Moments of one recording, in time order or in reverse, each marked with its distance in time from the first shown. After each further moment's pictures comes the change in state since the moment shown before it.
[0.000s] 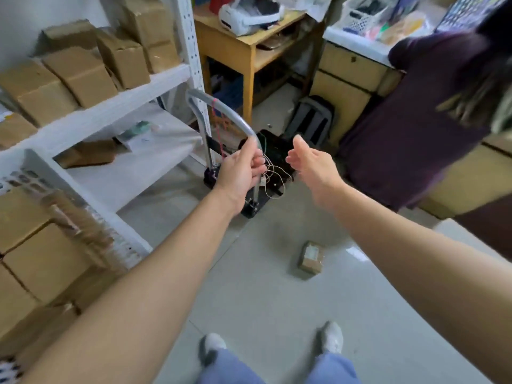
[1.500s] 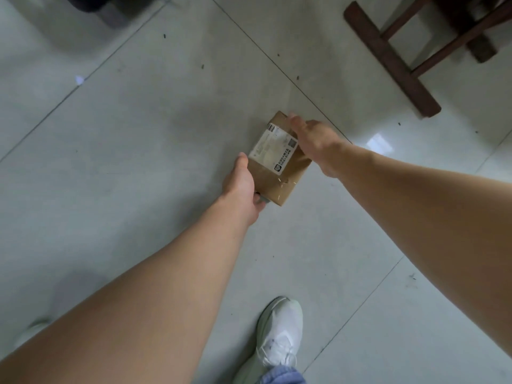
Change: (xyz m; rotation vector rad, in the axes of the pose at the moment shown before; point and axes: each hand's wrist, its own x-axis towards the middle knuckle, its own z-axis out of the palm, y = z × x) left_hand 0.320 -0.742 0.221 -0.317 0.406 -0.953; right_hand 0.406 0.721 -0.067 -0.479 -0.310 0.506
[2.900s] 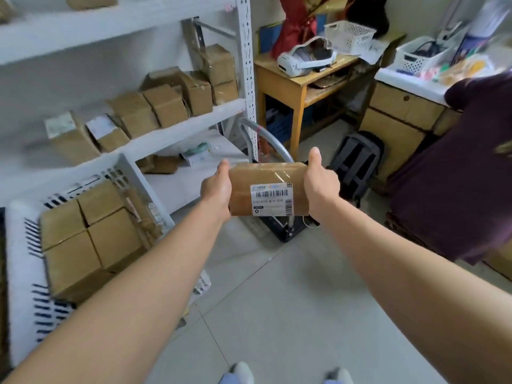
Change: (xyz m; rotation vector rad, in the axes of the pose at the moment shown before) left_hand -0.764 0.260 -0.326 -0.019 0.107 0.882; right_hand -0.740 -0.438 -0.036 0.624 0.266 -0.371
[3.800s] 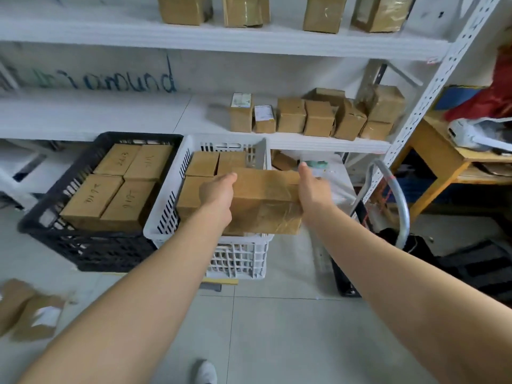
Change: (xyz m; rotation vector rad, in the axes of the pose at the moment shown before) left_hand -0.063 -0.003 -0.179 -0.422 0.593 0.046; right_hand -0.115 -0.012 0.147 -0.236 -0.683 -0.179
